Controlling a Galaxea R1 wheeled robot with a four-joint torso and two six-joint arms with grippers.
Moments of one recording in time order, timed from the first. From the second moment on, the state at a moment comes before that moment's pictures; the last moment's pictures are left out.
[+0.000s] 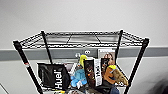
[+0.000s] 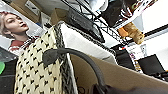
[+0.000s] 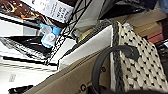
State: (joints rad) left arm 0.90 1.99 -1.01 -0.40 -0.09 0.10; right arm -0.96 2.03 -1.01 0.31 0.18 0.10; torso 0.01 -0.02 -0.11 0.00
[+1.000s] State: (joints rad) left arm 0.73 1.84 -0.80 -0.40 -0.07 0.04; right arm -0.78 1.89 -0.83 0.32 0.15 0.11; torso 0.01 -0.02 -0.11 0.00
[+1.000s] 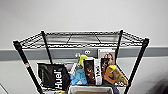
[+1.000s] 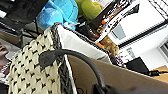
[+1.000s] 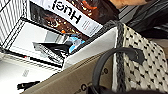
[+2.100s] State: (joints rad) left arm 0.41 1.67 -0.62 -0.40 0.05 -0.16; right arm -0.48 1.77 -0.63 0.45 0.08 0.12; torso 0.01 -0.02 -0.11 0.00
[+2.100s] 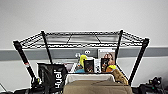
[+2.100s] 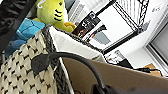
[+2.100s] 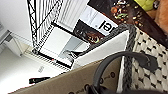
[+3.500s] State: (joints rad) left arm -0.11 1.56 -0.49 -0.39 0.29 -0.49; right arm -0.04 1.67 -0.51 0.70 -0.07 0.12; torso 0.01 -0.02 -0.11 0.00
